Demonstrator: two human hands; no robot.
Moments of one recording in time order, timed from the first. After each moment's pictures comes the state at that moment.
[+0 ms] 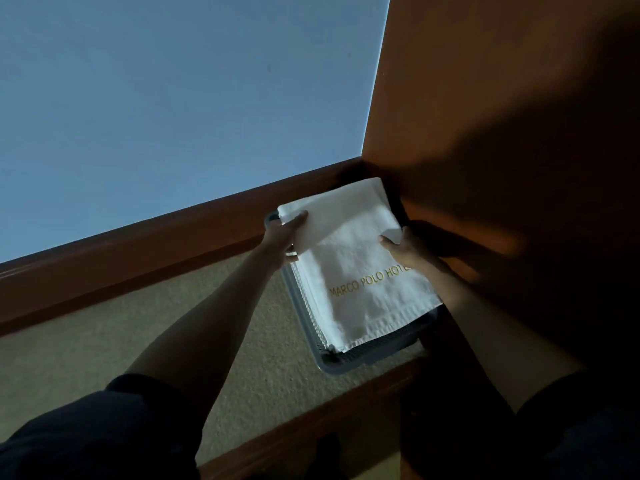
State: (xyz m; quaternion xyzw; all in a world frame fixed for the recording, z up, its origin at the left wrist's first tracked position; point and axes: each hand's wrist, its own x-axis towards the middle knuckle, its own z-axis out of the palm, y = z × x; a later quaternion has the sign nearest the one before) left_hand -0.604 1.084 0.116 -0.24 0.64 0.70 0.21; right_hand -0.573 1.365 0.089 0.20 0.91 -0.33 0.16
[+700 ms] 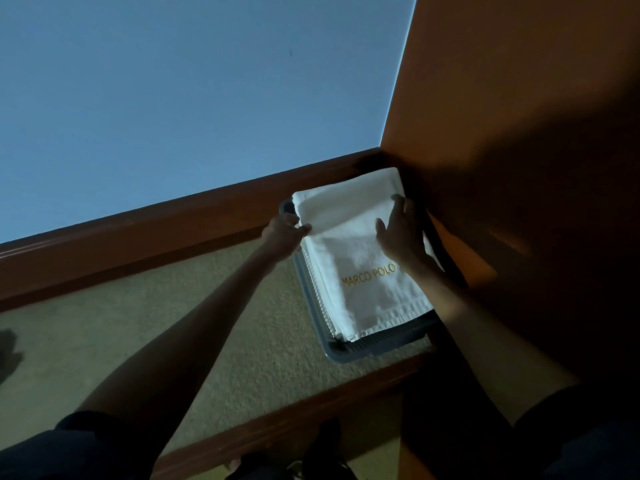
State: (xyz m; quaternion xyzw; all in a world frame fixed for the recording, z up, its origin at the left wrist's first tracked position) left_hand -0.570 1.052 0.131 -0.08 0.87 0.47 0.15; right_hand -0.568 1.298 0.110 0.09 0.96 -0.25 -0.04
